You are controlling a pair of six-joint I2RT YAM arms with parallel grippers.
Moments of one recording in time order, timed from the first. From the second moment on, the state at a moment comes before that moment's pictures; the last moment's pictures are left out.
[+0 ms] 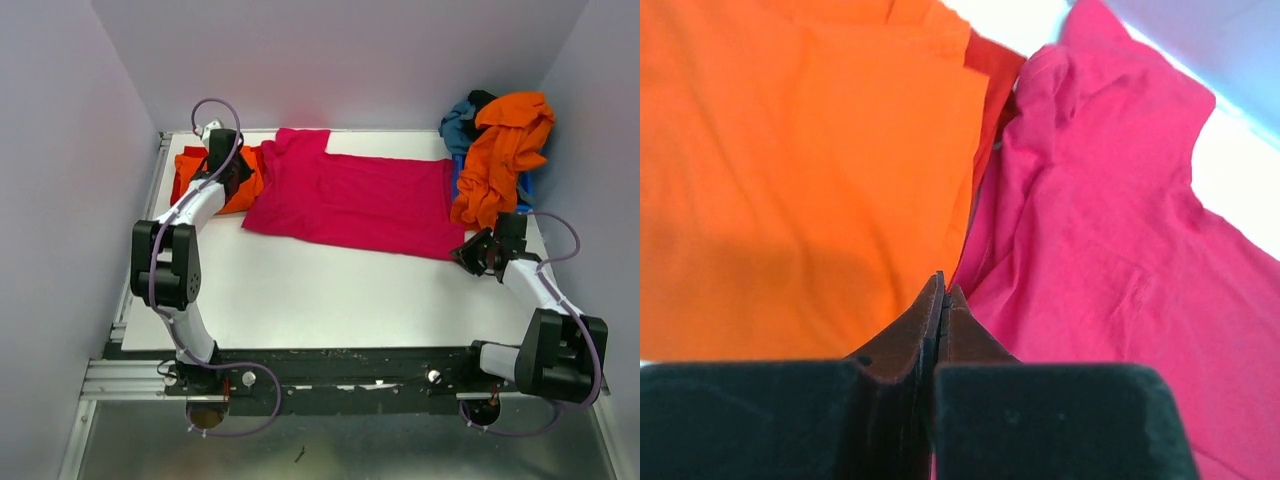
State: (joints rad) left arm -0.11 1.80 1.31 -0.09 -0.16 -0.59; right arm -0.19 1.23 0.60 -0.28 -0.18 0.73
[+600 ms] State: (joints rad) left arm -0.03 2.18 1.63 -0.25 -0.07 -0.59; right arm -0.19 1.27 0.60 -0.29 -0.15 0.73
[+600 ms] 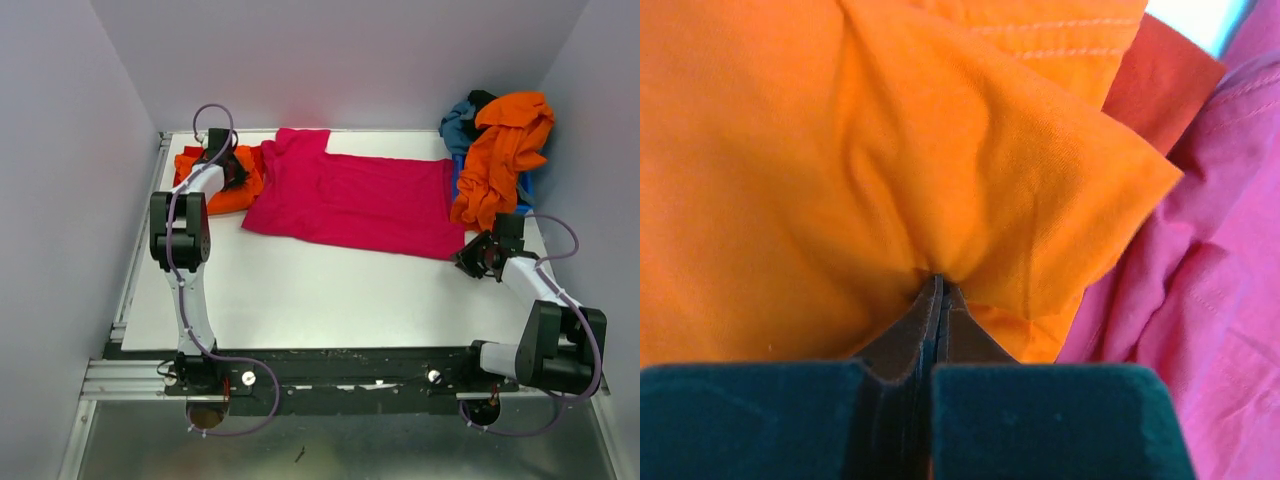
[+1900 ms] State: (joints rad) left arm 0.03 1.93 1.62 -0.30 0.12 -0.60; right arm -0.19 1.43 0.72 -0.35 0.02 0.82
